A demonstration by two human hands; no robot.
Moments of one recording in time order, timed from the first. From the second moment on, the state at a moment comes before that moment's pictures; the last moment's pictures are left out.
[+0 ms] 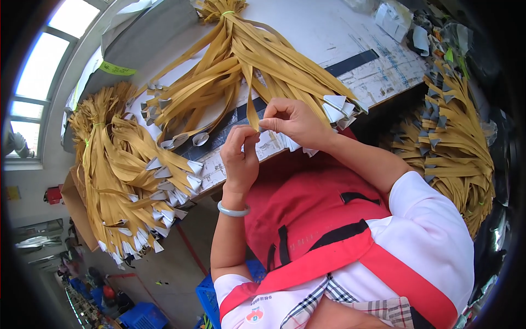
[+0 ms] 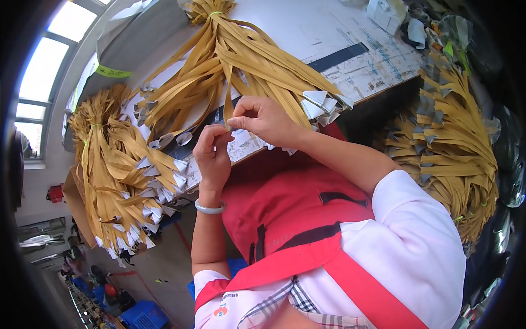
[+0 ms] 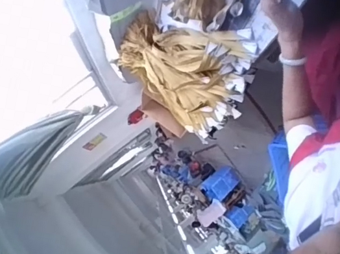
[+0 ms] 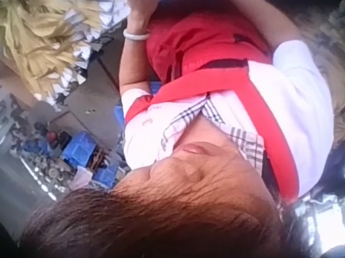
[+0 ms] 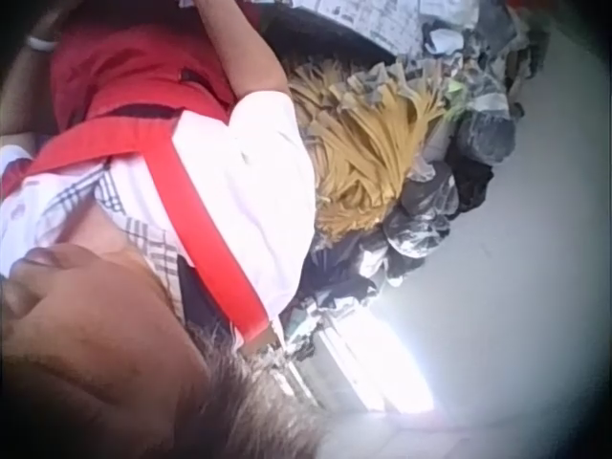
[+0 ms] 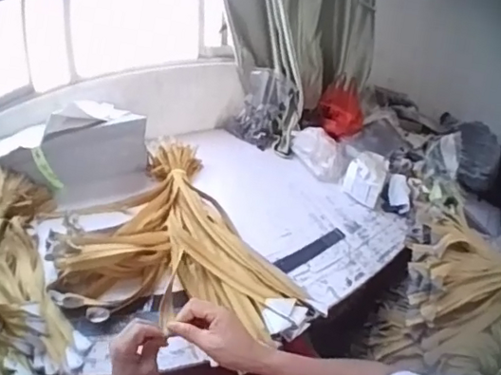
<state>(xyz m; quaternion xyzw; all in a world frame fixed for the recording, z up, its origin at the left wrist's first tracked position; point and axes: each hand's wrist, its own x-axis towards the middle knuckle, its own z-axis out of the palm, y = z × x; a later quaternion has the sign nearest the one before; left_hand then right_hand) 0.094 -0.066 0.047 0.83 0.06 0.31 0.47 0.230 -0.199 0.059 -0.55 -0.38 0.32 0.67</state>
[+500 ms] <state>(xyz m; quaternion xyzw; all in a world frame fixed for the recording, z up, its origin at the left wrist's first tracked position) 0.078 -0.076 0.037 0.90 0.05 0.22 0.36 0.251 -0.239 0.041 -0.73 -0.52 0.12 0.43</state>
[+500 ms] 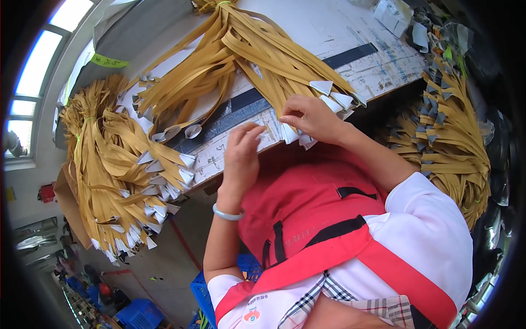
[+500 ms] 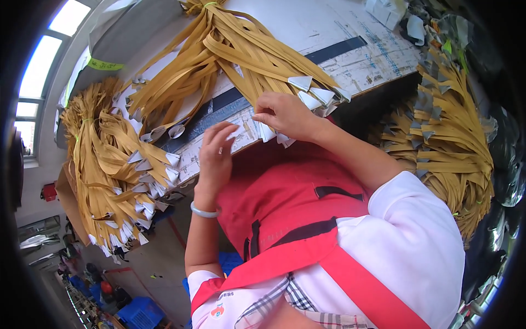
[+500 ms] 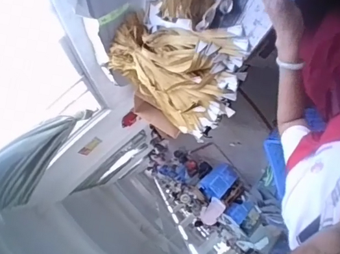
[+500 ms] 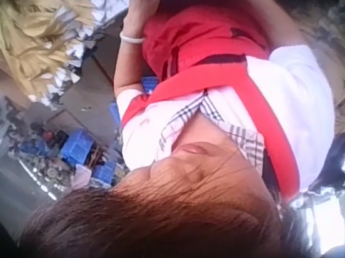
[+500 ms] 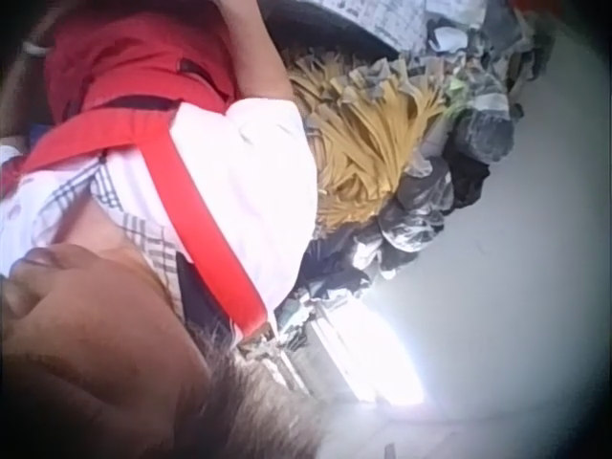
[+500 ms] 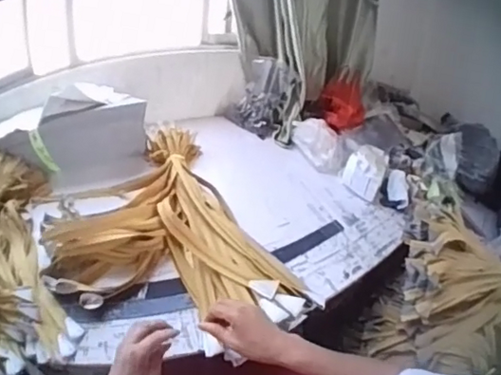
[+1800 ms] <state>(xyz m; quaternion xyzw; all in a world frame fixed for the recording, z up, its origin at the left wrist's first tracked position) 0.101 -0.055 0.042 0.58 0.08 0.06 0.81 0.255 -0.219 0.065 -0.54 -0.41 0.46 0.58</state>
